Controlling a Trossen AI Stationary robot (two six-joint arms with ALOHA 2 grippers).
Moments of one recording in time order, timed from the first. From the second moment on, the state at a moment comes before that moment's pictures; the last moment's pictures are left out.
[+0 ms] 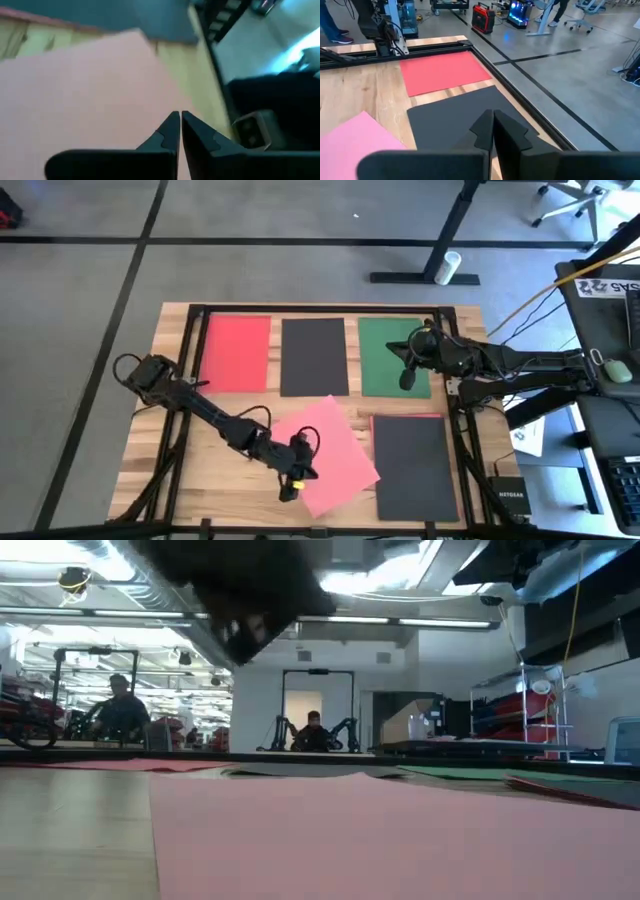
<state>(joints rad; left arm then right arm) -0.50 1.81 1.06 0.08 -0.13 -0.47 0.01 0.75 0.76 -0.36 0.45 0.08</state>
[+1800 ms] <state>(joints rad) -0.55 1.76 1.06 -0.03 -0.28 -0.46 0.01 0.76 0.75 -0.42 0.38 0.13</state>
